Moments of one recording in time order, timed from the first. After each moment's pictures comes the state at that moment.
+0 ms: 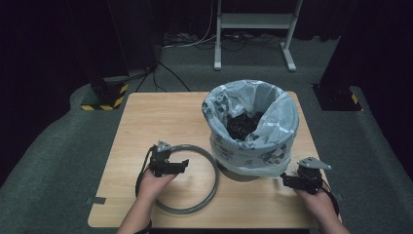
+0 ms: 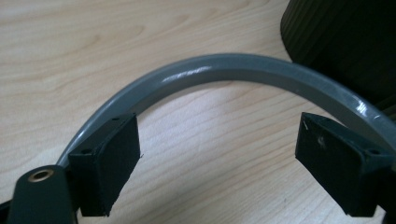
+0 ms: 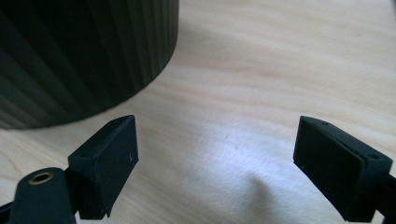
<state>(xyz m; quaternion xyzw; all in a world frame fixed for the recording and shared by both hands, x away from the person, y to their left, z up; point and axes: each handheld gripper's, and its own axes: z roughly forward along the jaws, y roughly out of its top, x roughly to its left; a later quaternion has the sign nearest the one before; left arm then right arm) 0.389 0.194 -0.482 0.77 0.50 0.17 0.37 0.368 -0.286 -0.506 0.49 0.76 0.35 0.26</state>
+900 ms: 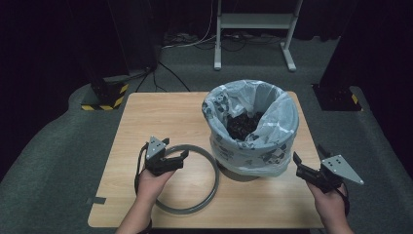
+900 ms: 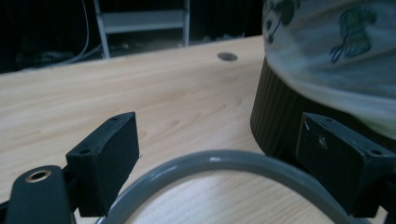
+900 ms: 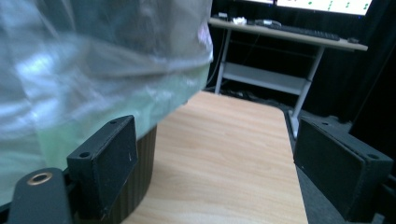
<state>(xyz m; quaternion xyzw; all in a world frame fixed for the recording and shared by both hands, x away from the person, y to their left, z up) 0.370 0.196 -0.450 0.69 0.43 0.26 0.51 0.337 -0.296 -0.437 0.42 0.64 0.49 0.41</state>
